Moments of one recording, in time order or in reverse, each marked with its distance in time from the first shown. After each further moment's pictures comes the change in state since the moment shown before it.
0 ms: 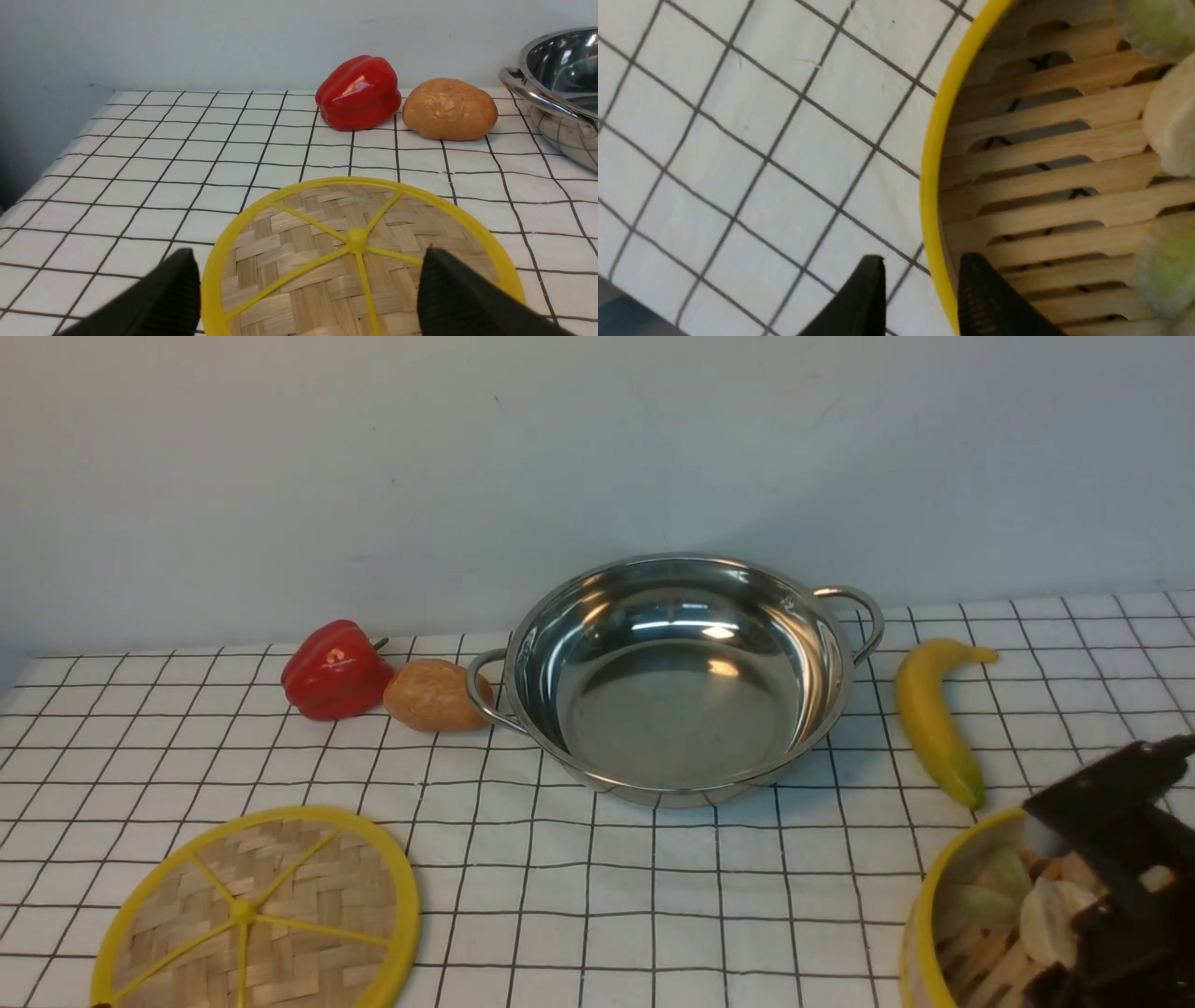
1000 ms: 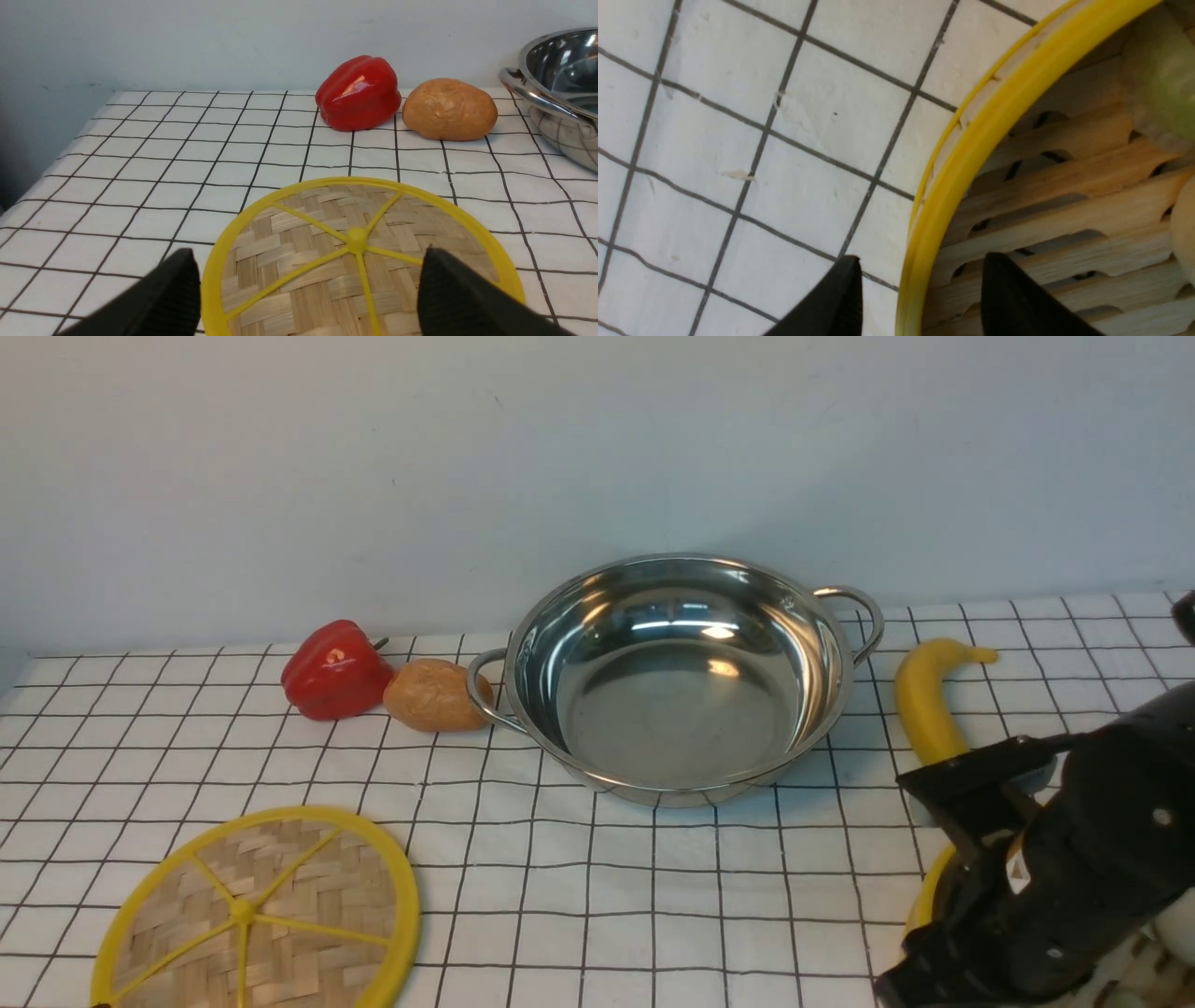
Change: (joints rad) right arm 0.047 0.325 -0.136 -0.128 -0.068 0.208; left arm 0.000 0.000 0.000 0.000 0.000 0.000
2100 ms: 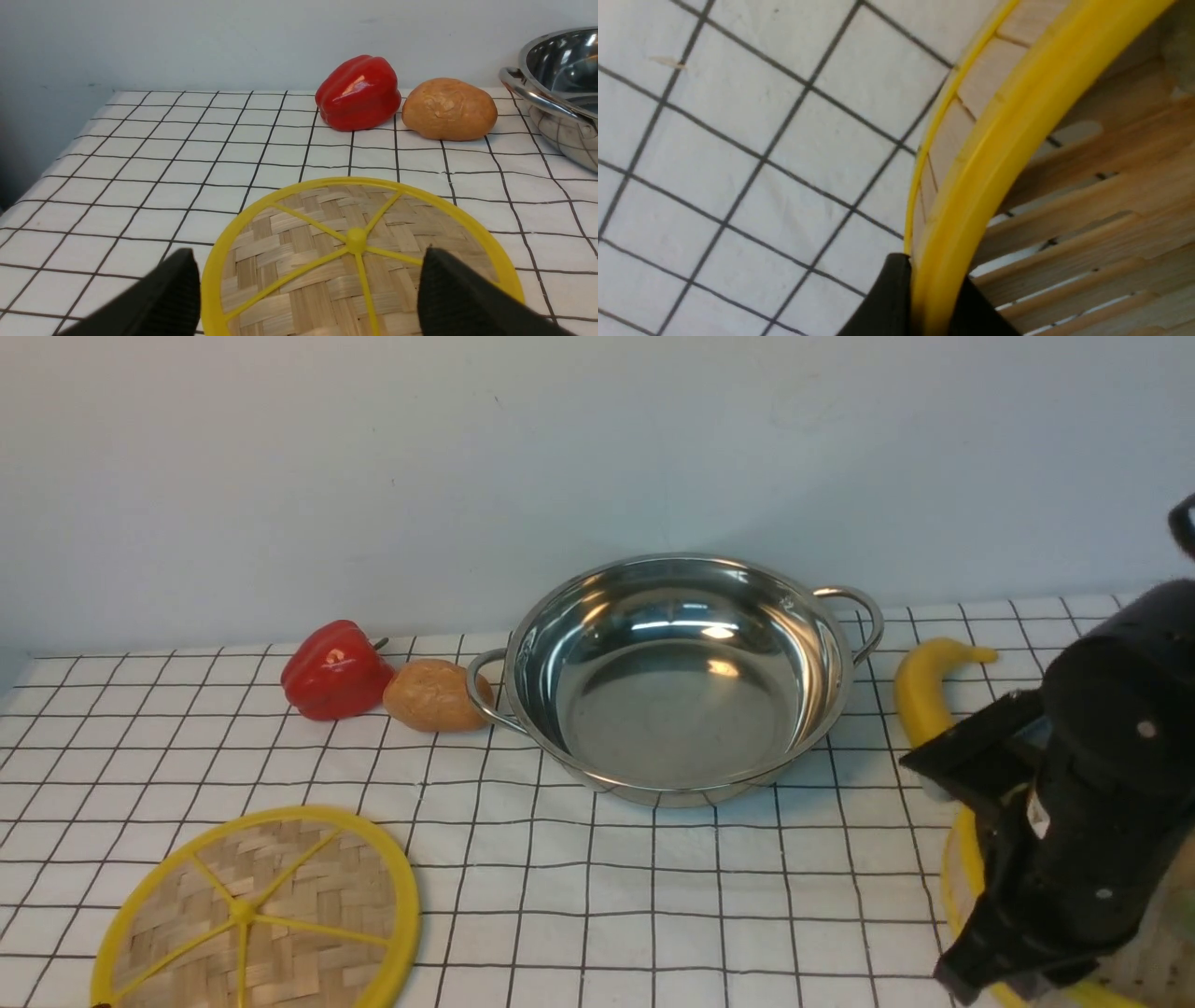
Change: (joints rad) right arm 0.002 -0.001 -0.189 -0.163 0.342 -0.085; left arm 0.000 0.000 0.000 0.000 0.000 0.000
